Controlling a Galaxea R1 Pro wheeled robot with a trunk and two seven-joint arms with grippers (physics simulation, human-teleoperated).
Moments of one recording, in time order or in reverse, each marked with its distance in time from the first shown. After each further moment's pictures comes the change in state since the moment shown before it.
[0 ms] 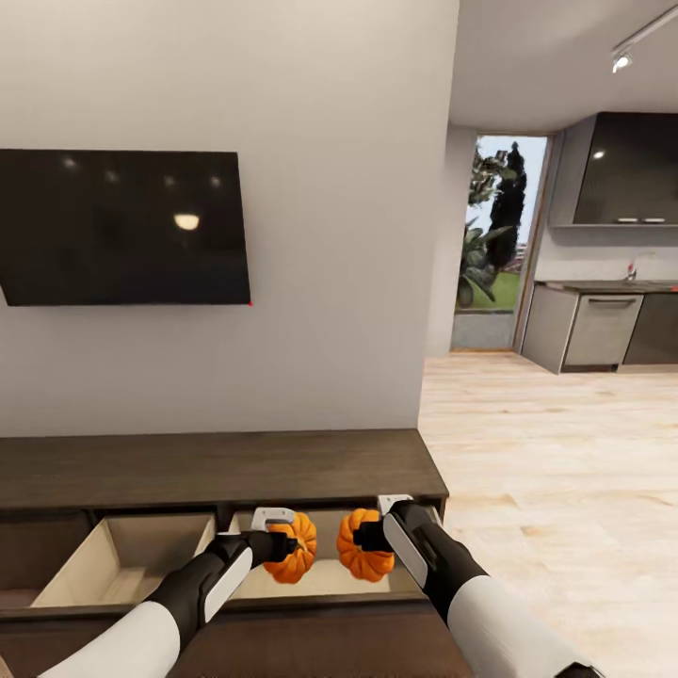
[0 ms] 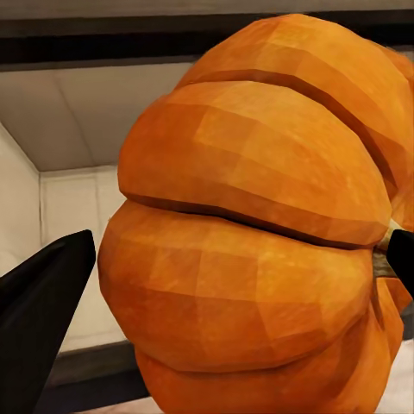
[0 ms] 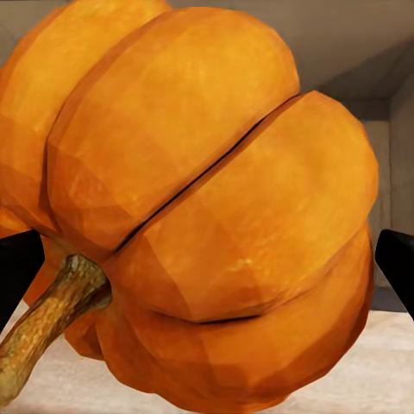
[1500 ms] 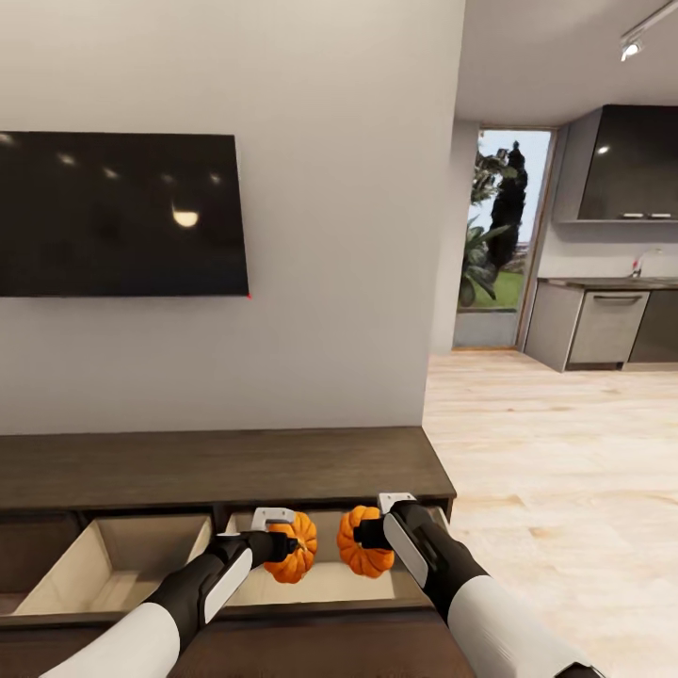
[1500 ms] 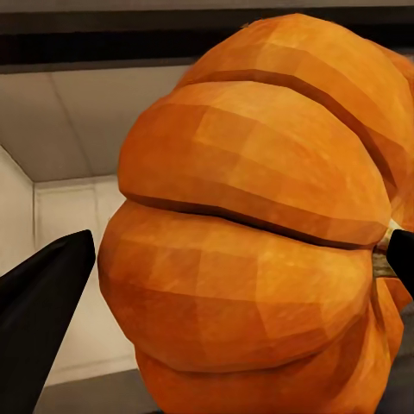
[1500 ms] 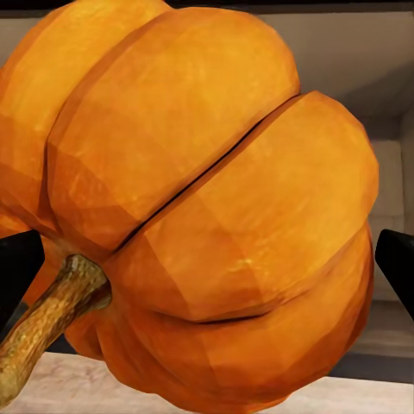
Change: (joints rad) left arm 0.003 0.000 0.000 -0.001 0.002 -0.007 -0.001; right arm 0.000 -0.001 -0.003 0.000 0.001 -0.023 0.000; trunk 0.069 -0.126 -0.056
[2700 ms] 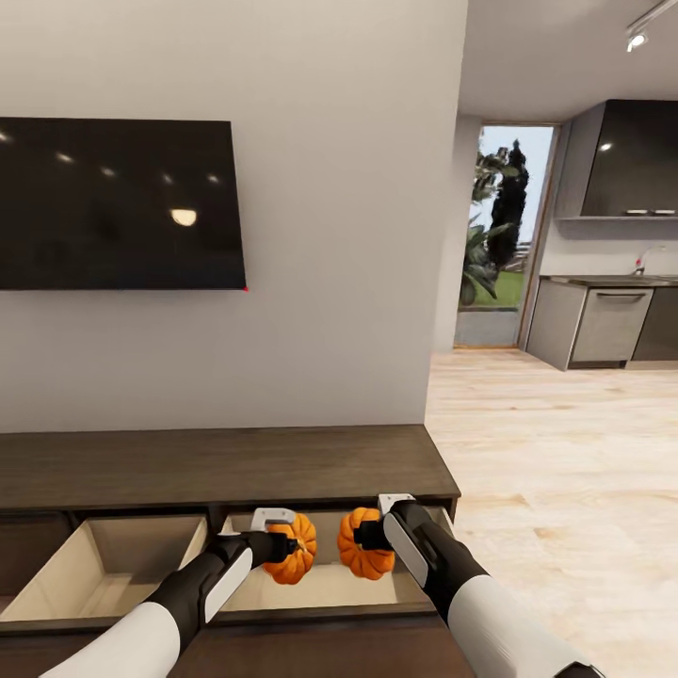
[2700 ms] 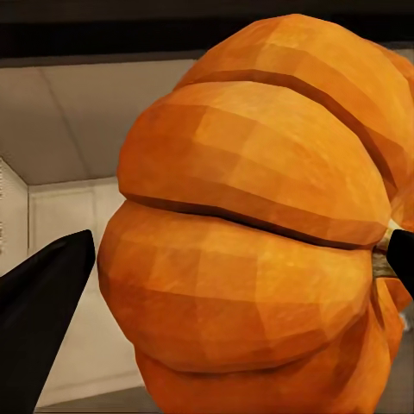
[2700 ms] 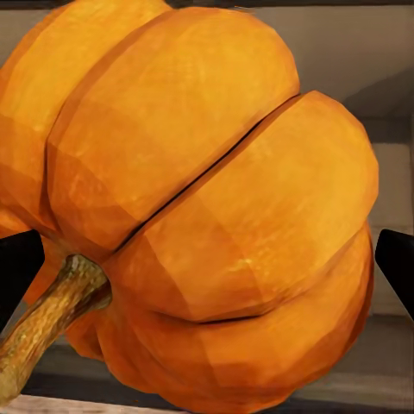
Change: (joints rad) left arm -0.002 -0.001 0.002 0.001 -0.001 0.014 0.005; right arm -0.001 0.000 0.000 0.001 0.000 0.017 0.001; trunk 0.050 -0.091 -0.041
